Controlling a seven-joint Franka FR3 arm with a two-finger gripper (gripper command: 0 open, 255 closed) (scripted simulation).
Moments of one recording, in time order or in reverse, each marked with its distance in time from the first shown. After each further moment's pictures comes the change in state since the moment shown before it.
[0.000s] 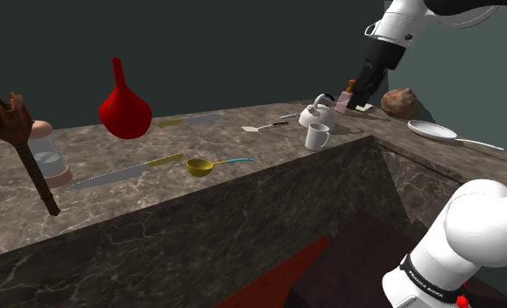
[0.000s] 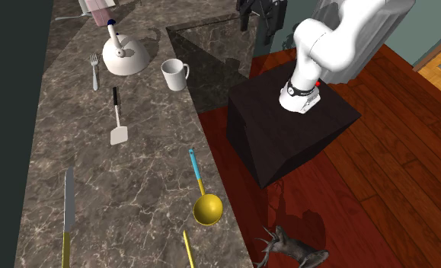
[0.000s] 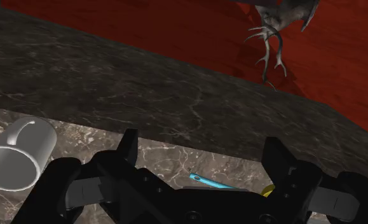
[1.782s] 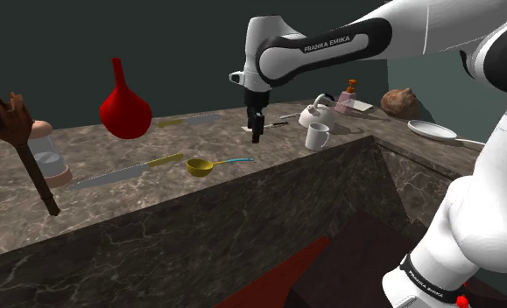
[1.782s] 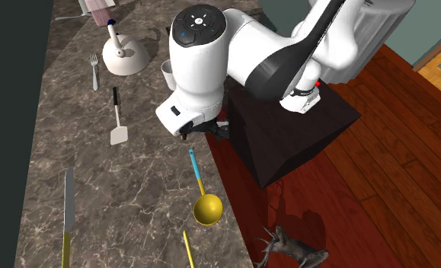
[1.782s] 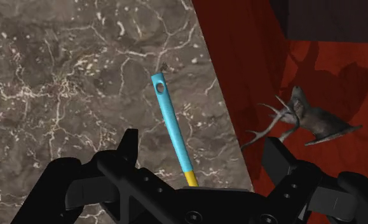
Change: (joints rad) arm 0.226 0.865 0.107 0.435 -0.181 0.341 -0.552
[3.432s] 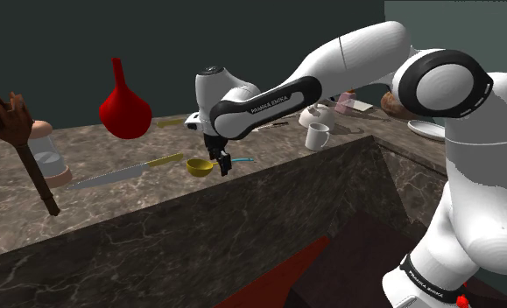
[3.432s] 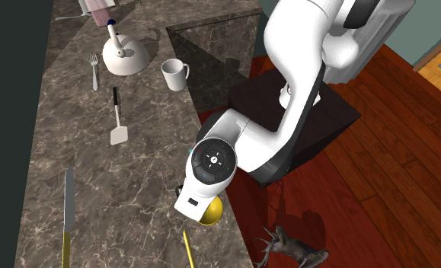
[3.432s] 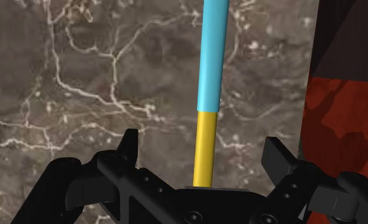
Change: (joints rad) arm 0.095 0.376 0.059 0.206 -0.169 0.132 -0.157
